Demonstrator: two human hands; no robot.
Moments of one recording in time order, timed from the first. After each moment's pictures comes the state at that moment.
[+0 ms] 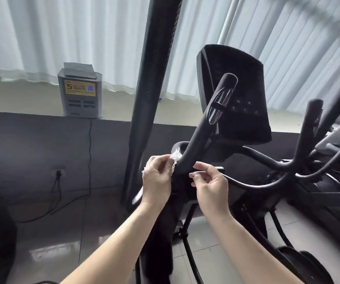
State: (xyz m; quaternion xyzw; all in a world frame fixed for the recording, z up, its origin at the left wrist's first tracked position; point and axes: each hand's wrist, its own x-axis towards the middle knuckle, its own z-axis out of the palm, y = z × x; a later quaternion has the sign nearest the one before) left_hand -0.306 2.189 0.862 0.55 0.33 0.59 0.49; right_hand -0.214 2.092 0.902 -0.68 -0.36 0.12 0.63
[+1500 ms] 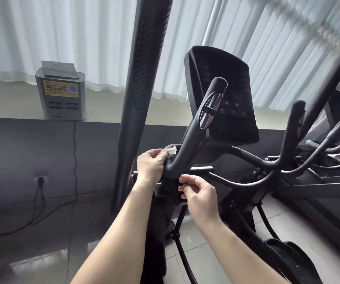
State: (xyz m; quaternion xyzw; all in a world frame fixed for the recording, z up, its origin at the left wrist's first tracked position) left_hand -0.277 2.241 0.892 0.47 0.37 0.47 0.65; right_hand -0.212 2.094 0.886 -0.71 -0.35 0.16 0.59
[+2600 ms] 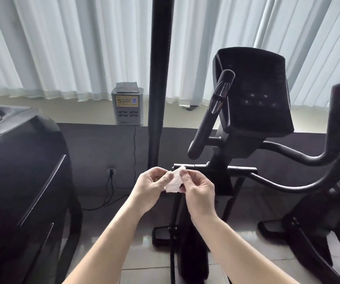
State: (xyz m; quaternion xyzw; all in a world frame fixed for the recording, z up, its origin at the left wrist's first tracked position) left_hand -0.407 2.104 0.879 0.61 0.37 0.44 0.54; right_hand -0.275 2.045 0.881 -0.53 -0.36 0.34 0.69
